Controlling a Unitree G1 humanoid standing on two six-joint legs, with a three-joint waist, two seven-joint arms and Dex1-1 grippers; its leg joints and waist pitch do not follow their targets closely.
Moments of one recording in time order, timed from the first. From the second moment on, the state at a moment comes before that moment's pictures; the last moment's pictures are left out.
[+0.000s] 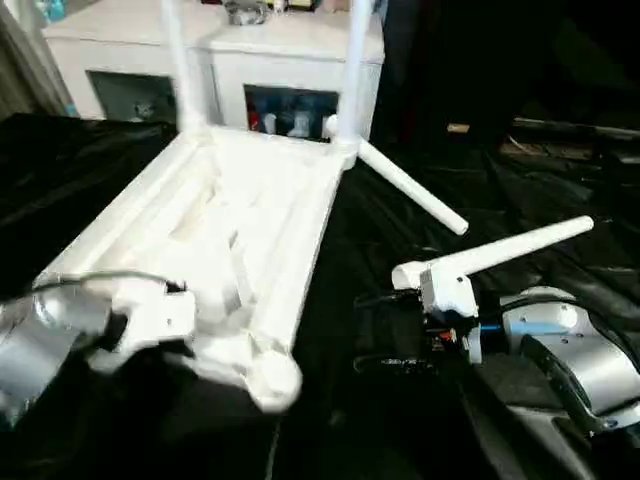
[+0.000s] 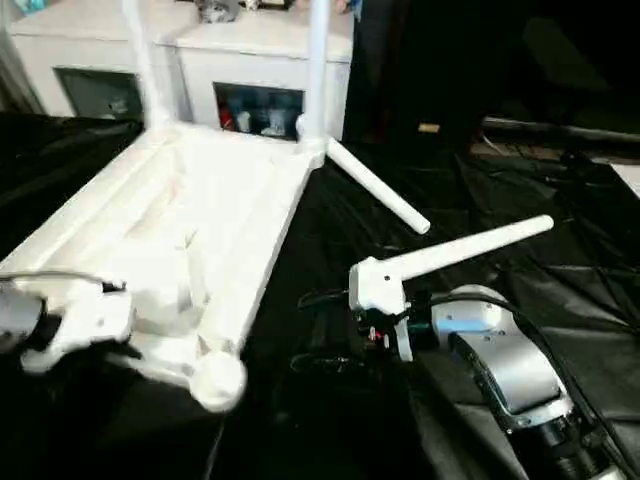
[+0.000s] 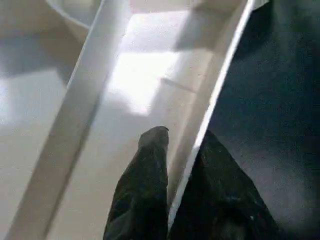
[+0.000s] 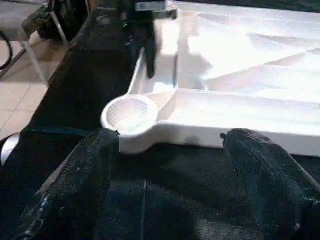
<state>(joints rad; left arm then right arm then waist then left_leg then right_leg) -0.20 0.95 -0.29 -0.07 0.00 0.40 -1.31 -0.27 -0.55 0.24 -0.12 0.31 0.30 1.18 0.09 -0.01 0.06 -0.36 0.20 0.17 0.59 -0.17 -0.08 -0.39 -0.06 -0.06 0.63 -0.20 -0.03</state>
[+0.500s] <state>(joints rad) -0.08 0.67 -0.25 -0.28 -0.01 0.63 -0.97 -0.27 -0.53 0.24 -0.10 0.30 0.30 1.12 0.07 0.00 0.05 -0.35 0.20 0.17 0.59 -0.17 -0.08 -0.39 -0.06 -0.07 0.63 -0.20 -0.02</state>
